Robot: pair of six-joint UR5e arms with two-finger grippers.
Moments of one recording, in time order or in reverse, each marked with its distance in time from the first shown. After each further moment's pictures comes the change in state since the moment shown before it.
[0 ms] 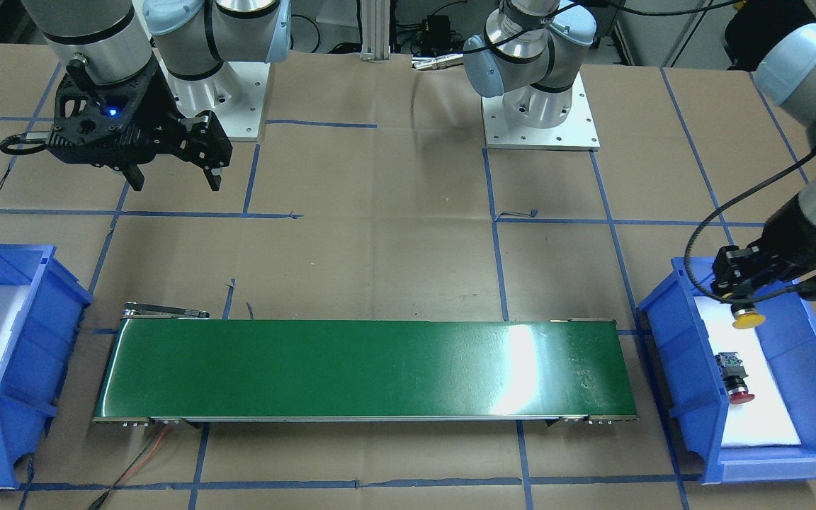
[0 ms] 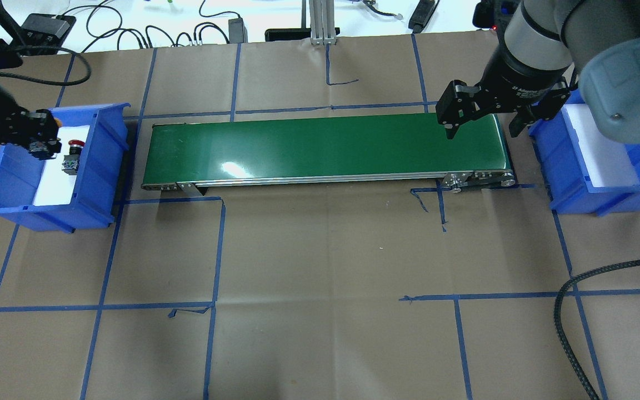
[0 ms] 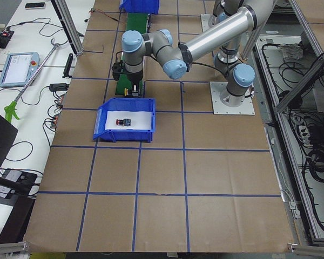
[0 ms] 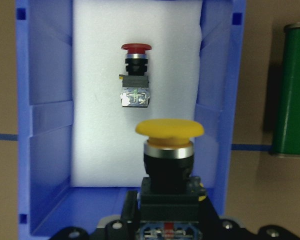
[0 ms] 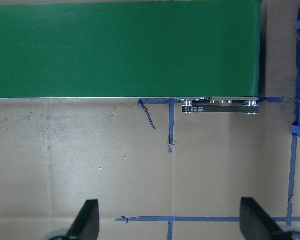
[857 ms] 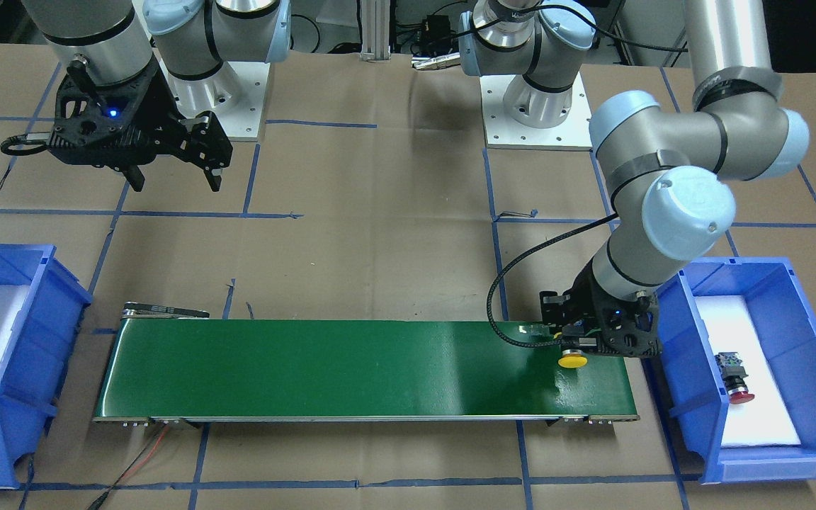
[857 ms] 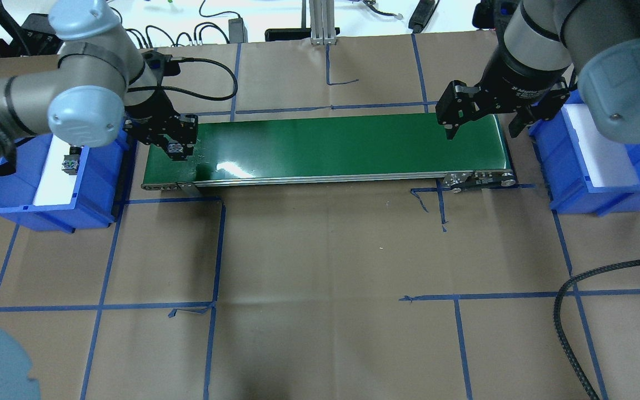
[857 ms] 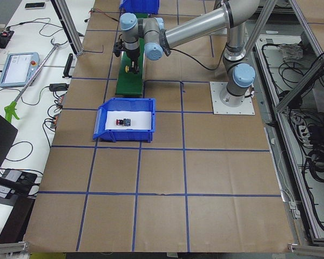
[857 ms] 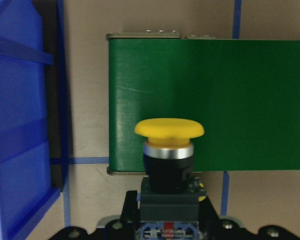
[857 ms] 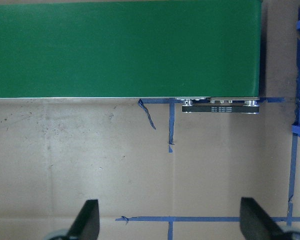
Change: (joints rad) left arm -0.317 -0.159 -0.029 0.152 0.001 -0.226; right arm 0.000 0.001 0.002 -0.001 0.000 0.000
